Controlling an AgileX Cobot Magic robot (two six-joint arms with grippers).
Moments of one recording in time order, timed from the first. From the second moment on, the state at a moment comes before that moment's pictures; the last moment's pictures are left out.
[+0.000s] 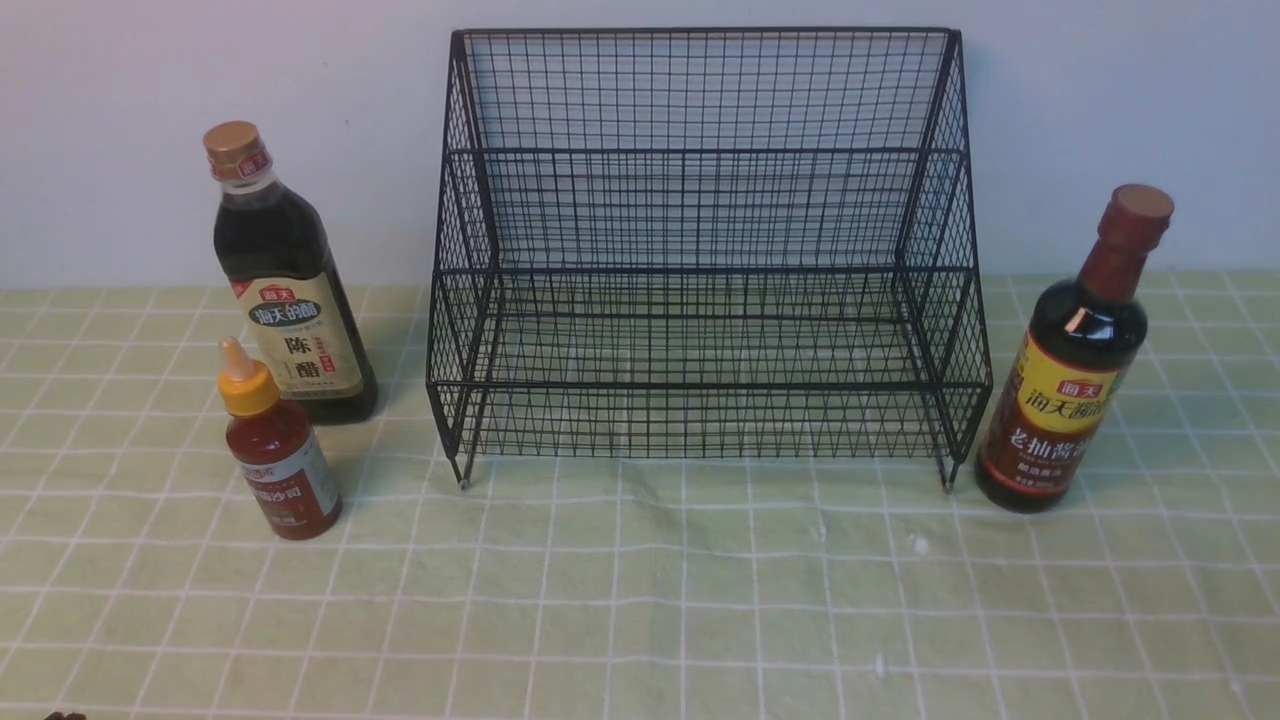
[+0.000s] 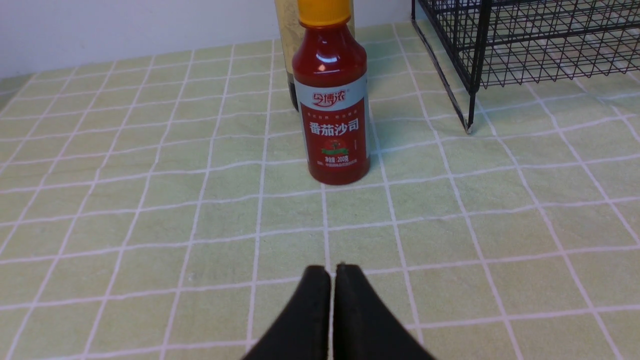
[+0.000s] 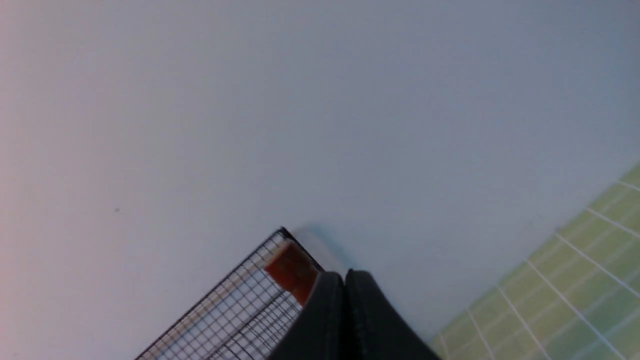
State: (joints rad) right arm -0.03 -0.01 -0.03 0.69 -0.02 0.07; left arm -0.06 -0.01 0.03 0.01 0.38 0.03
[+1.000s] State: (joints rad) right arm 0.00 1.19 -1.16 0.47 0.68 -0.41; left arm -0.06 -0.01 0.03 0.01 0.38 0.03
